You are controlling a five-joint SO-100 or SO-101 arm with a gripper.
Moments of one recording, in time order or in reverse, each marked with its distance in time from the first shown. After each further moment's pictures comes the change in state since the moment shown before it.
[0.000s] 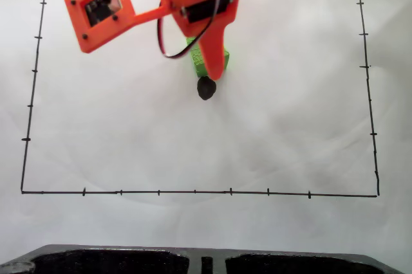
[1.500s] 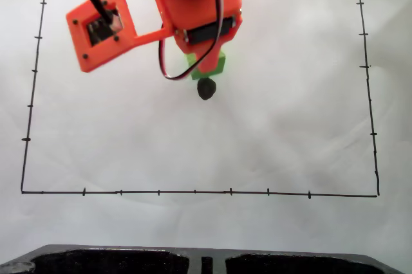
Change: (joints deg) arm -0.5 -5.5 -9.5 -1.6 7.1
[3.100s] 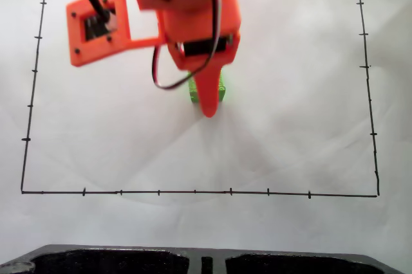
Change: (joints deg) arm -1.1 -0.3 -3.3 4.0 3.6
